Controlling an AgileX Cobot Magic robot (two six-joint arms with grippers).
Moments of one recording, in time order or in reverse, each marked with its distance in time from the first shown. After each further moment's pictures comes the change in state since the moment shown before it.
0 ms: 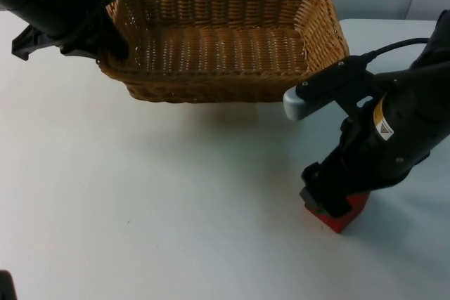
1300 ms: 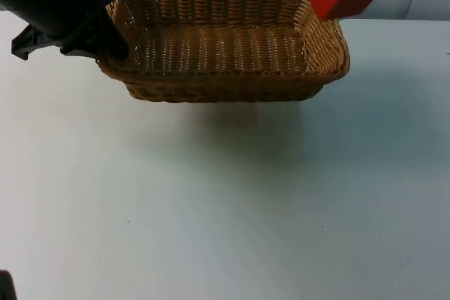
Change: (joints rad) right arm 0.000 -0.309 -0.329 -0.002 0.162 0.081; left arm 0.000 0.000 0.000 0.000 -0.006 0.000
